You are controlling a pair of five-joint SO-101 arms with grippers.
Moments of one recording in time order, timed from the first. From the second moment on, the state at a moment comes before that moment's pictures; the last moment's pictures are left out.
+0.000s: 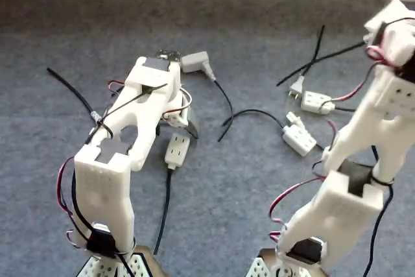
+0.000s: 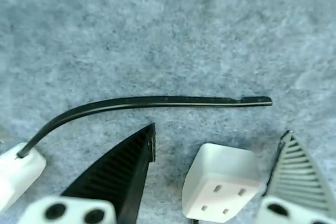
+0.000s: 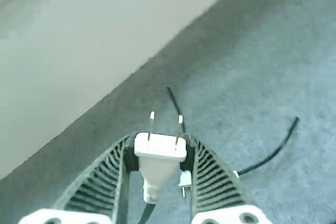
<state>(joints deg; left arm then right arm) 8.0 31.3 -9.5 81.7 12.3 13.6 15.6 -76.4 99.6 -20.7</state>
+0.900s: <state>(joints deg) 8.6 31.3 -9.5 74.3 12.4 -41.3 -57.8 -11.3 94.2 19.2</state>
